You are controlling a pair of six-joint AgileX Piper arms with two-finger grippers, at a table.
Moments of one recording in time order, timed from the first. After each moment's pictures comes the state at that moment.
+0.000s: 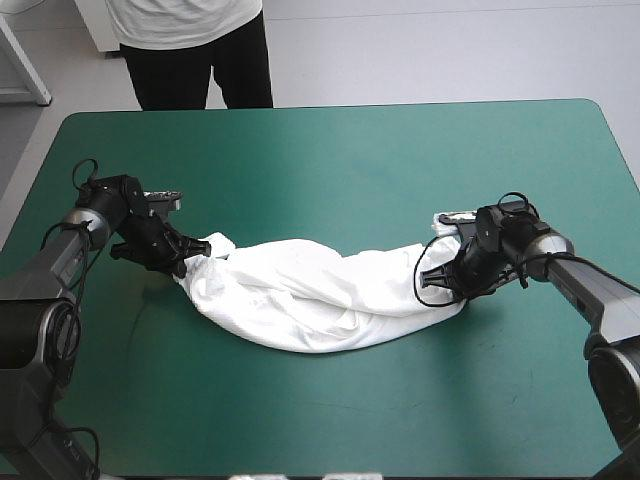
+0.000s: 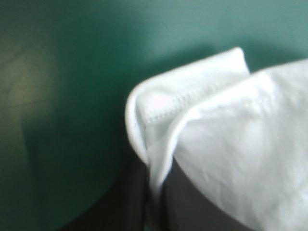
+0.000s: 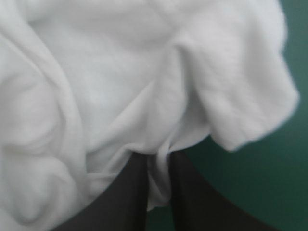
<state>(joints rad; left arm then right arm) 0.02 1.84 -1.32 -0.15 1.02 0.15 0.25 1.70 -1.11 0.05 0.90 0.09</state>
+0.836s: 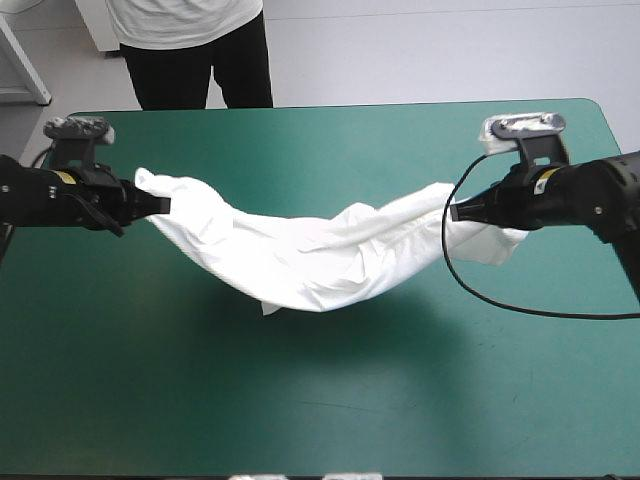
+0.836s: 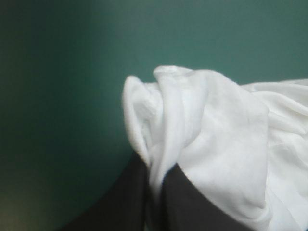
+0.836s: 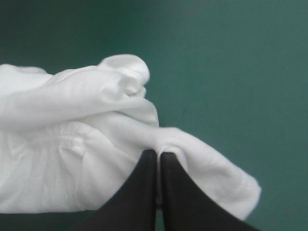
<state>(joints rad) 0.02 1.28 -1.52 -0.27 1.22 0.18 0.25 1.28 -1.51 0.05 1.17 0.04</state>
